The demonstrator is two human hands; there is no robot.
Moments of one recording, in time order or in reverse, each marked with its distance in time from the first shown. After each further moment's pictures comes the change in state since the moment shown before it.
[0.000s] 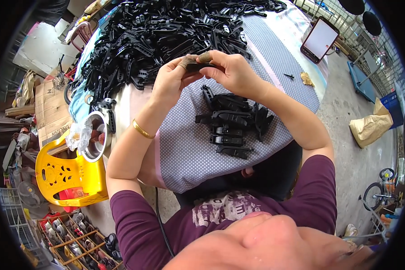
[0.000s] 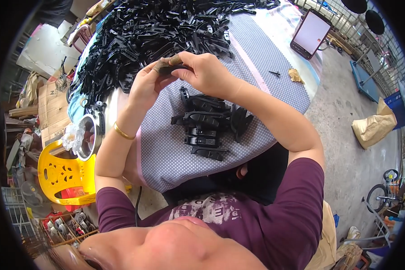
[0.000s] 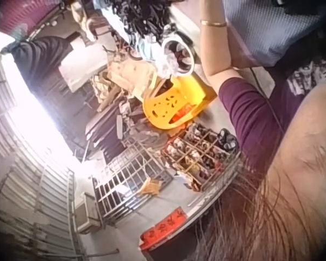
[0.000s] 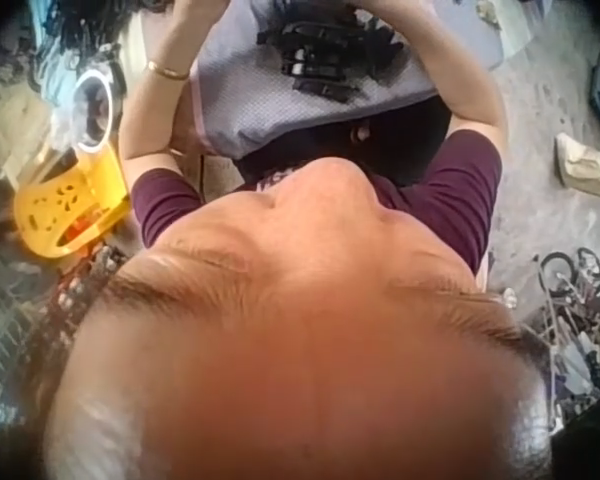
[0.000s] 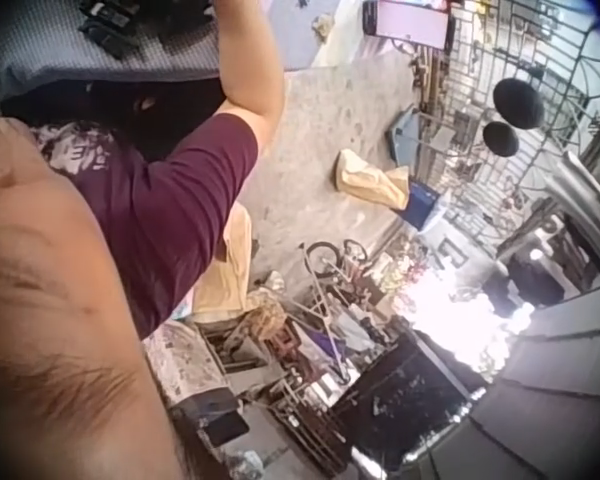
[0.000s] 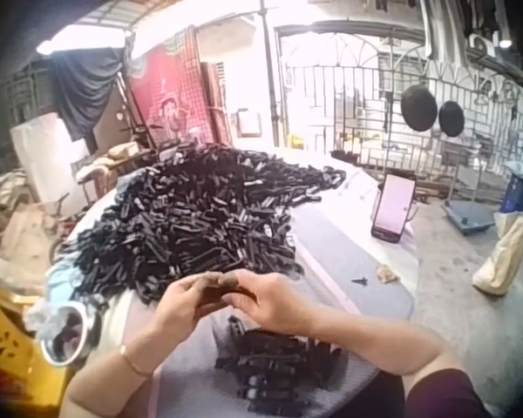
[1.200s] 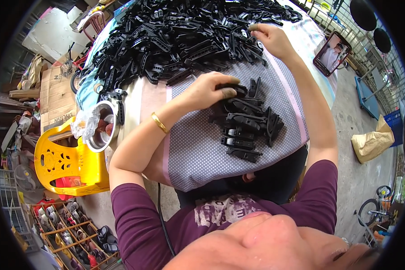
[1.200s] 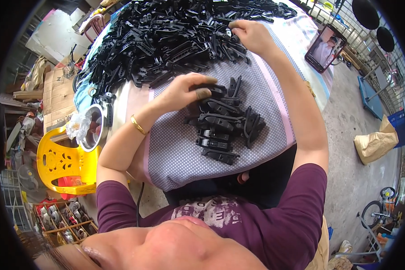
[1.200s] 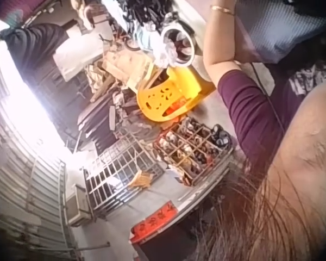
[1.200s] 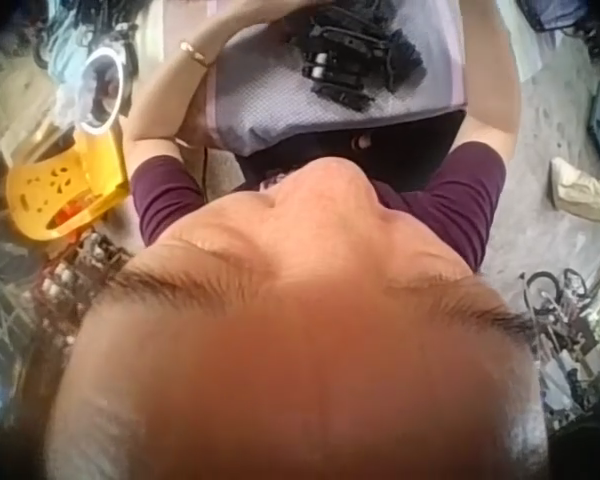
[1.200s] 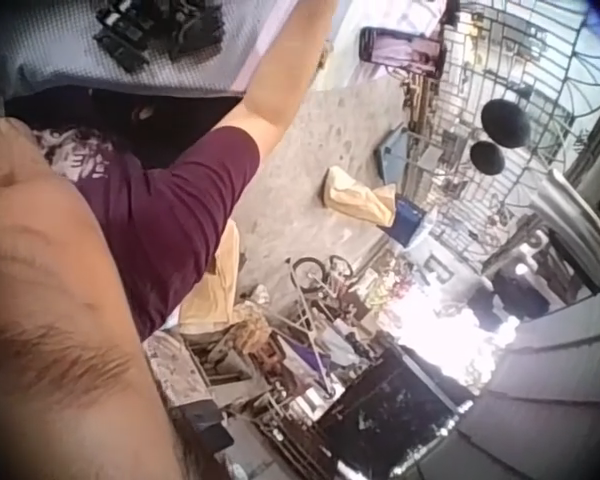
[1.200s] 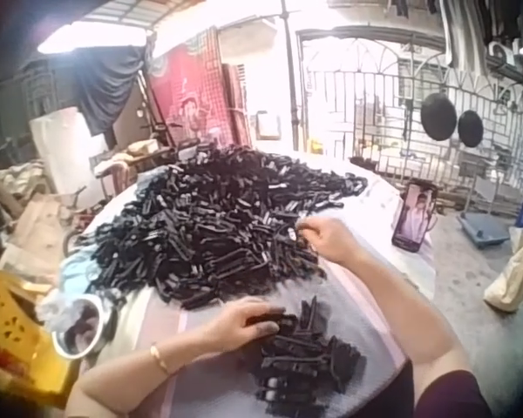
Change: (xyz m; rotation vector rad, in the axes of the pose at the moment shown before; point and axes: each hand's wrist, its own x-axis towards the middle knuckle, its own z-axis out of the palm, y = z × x) left_hand 0.000 -0.019 0.010 0.925 -0.439 0.299; right_hand 0.043 0.090 -0.086 -0.457 0.159 0.067
